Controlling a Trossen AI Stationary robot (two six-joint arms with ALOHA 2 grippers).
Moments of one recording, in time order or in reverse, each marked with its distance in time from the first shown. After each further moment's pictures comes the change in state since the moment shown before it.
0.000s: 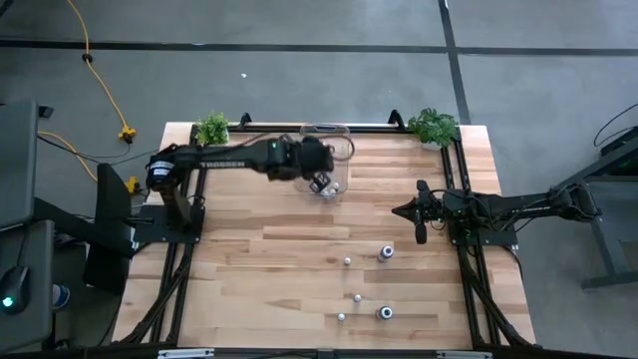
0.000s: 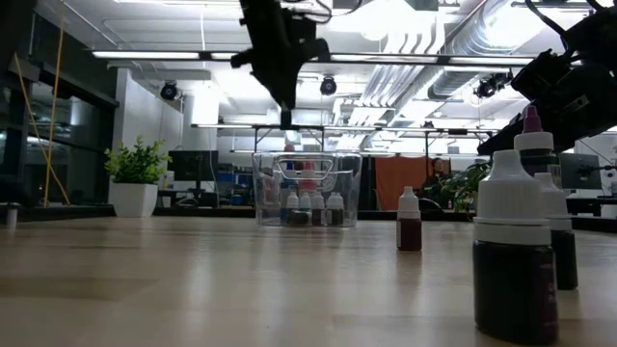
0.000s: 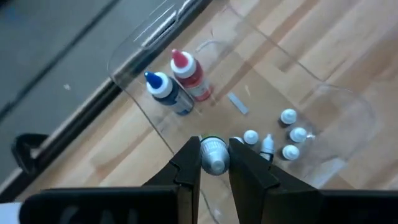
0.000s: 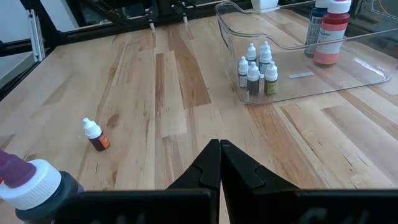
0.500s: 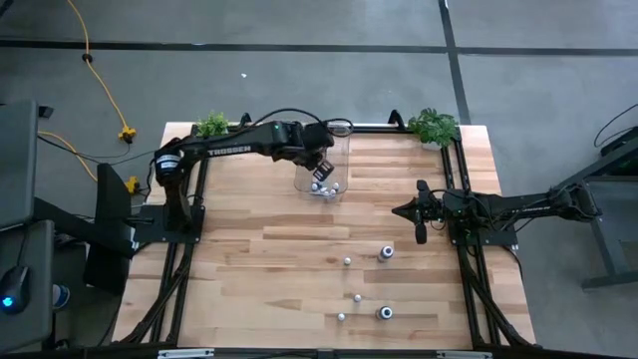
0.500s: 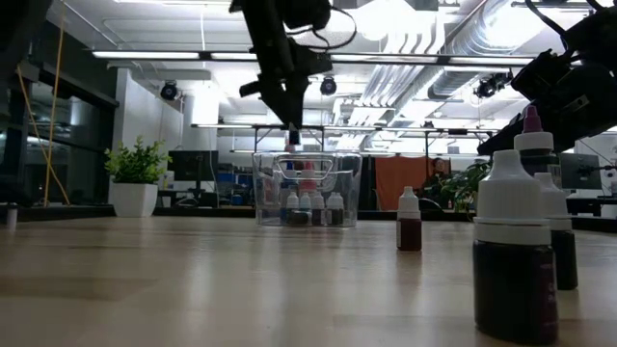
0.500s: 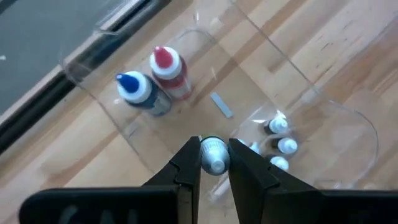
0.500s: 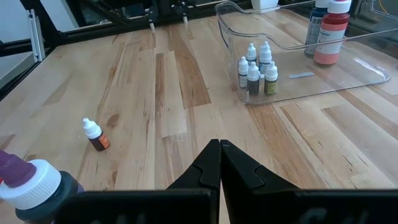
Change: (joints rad) left arm 0.151 0.050 -0.001 0.084 0.259 0.052; right arm 0.000 0.000 0.000 0.000 0.000 0.000
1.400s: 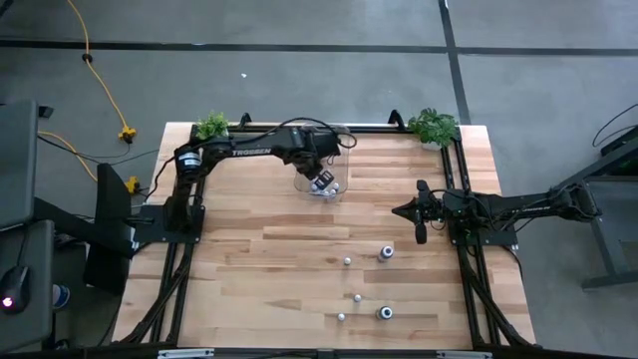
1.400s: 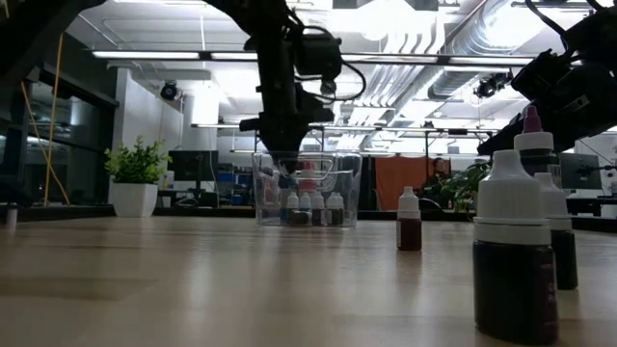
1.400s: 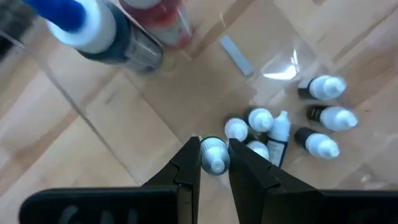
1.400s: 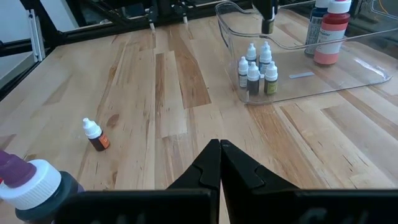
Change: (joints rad) left arm 0.037 0.161 0.000 -0.051 0.078 -0.008; right arm 0.000 0.000 0.000 0.000 0.000 0.000
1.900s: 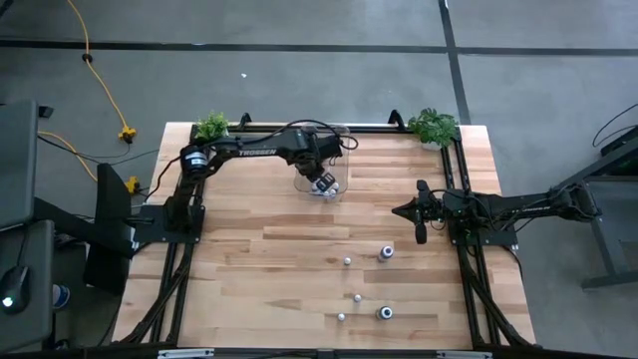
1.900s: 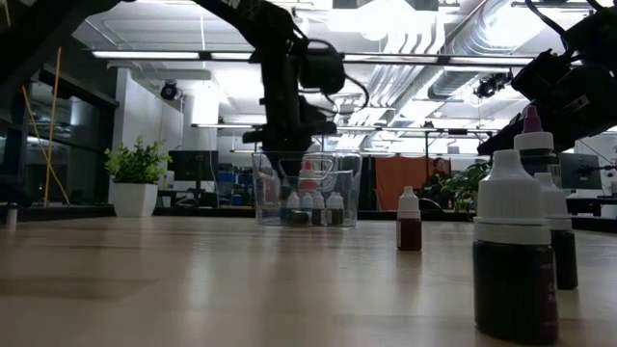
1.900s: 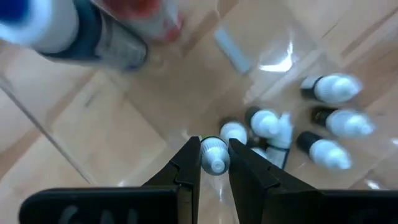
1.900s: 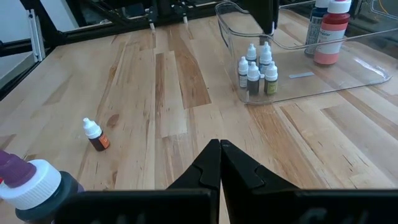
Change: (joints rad) left arm 0.007 0.047 0.001 0.023 0.044 0.009; right arm 0.000 0.000 0.000 0.000 0.000 0.000
